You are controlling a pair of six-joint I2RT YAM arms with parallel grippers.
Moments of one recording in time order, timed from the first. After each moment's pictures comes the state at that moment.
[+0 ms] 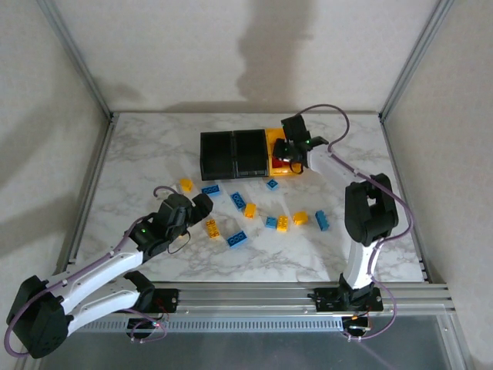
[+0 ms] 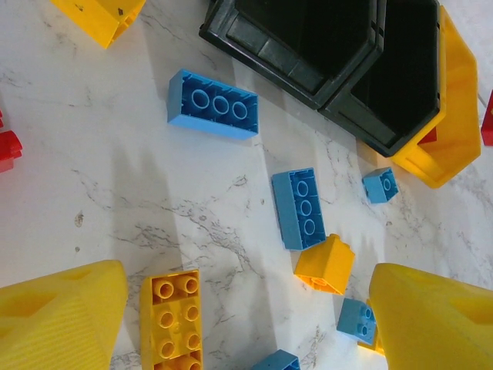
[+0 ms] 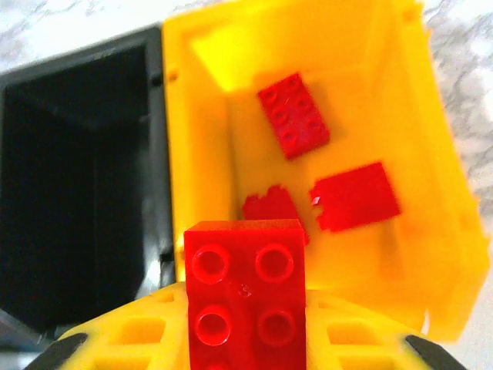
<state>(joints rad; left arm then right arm) -0.63 0.93 0.50 -0.23 -0.23 -1.08 0.43 1.90 1.48 -0.46 0.06 0.49</state>
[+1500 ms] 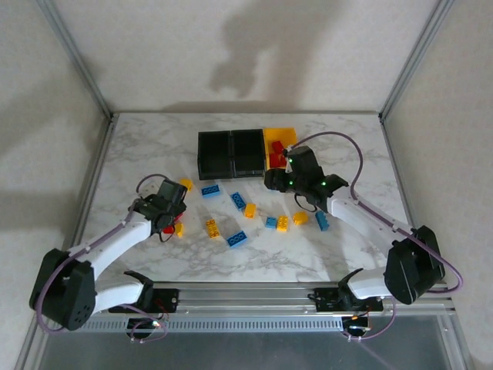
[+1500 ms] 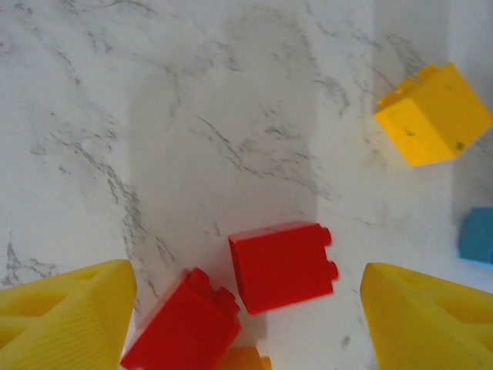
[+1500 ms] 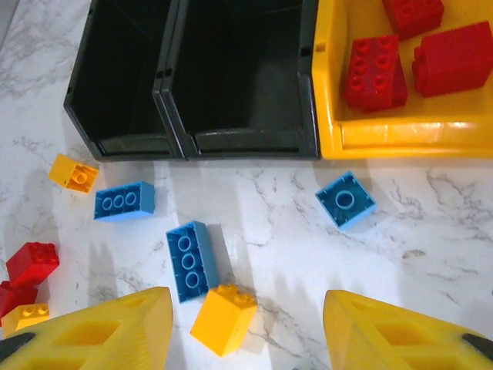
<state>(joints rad) -0.37 1.21 0.64 -0.54 -0.43 -1.01 0.60 1.36 0.99 -0.37 -0.06 0.52</state>
